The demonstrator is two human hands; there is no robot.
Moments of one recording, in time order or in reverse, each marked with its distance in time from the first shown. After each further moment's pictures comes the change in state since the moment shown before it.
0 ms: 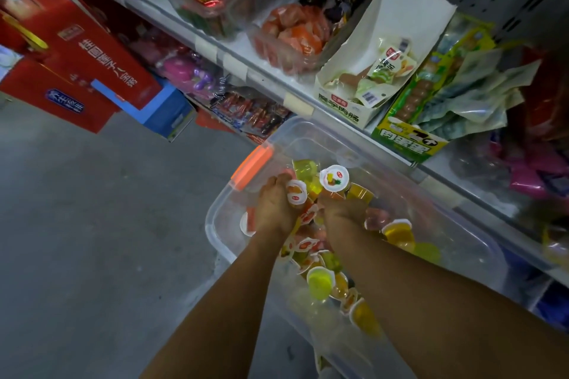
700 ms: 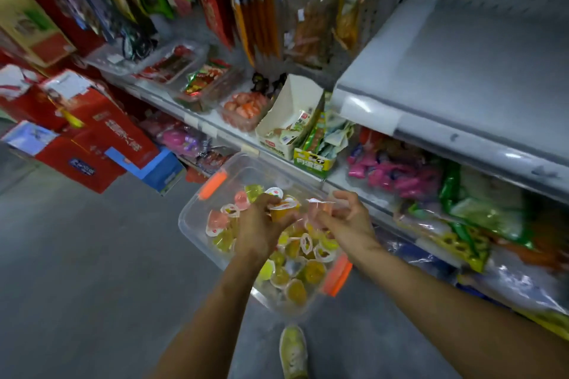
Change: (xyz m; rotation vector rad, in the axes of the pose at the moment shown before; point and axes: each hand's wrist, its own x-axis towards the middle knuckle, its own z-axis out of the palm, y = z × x) left_hand -0.192 0.124 -0.033 -0.347 0.149 0.149; right_hand -0.118 0.033 -0.246 0.101 -0.221 -0.616
